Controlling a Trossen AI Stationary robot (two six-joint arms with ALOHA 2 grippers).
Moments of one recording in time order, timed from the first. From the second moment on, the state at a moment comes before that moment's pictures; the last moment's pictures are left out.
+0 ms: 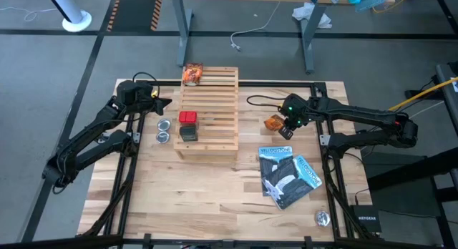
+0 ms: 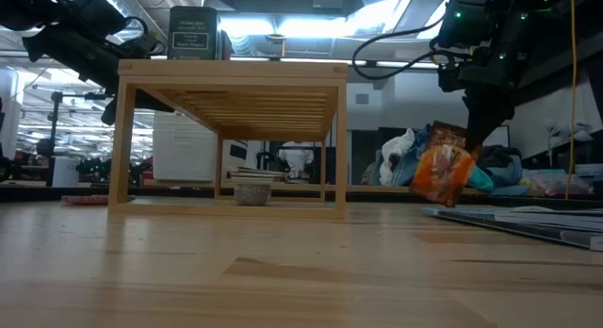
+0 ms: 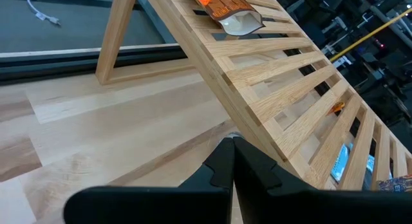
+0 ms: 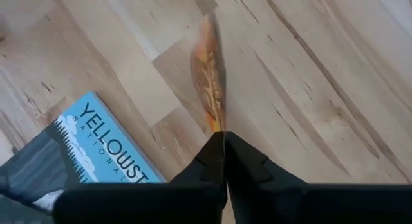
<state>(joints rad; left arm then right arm) 1.04 0.63 0.40 -0.26 0.44 -0.39 -0.42 1.10 0.76 -0.82 0.01 0.23</state>
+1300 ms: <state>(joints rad) 1.04 0.63 0.40 -0.26 0.44 -0.39 -0.42 1.10 1.04 -0.83 0.10 0.09</state>
